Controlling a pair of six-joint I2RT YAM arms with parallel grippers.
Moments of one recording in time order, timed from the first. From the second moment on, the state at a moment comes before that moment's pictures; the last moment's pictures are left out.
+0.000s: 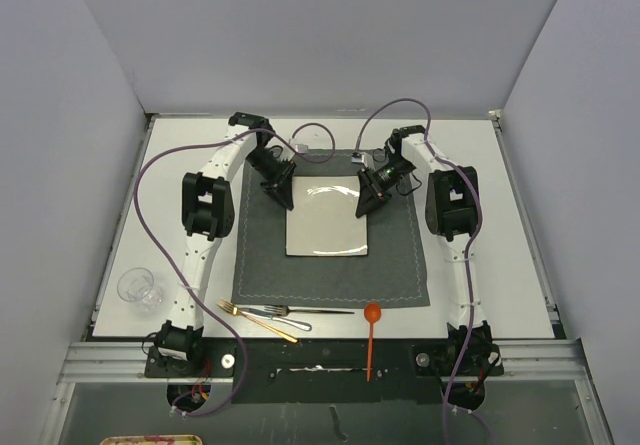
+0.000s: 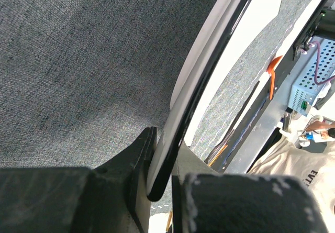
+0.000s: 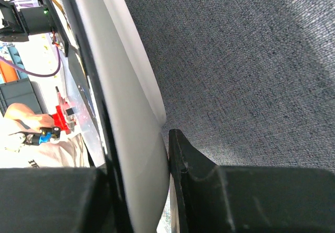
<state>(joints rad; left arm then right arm) -0.28 2.65 2.49 -1.58 0.76 0.40 0.21 2.52 2.12 -1.45 -0.91 -0.51</state>
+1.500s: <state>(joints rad) -0.27 2.65 2.49 -1.47 0.58 0.46 0.22 2.55 2.16 -1.52 -0.88 -0.43</state>
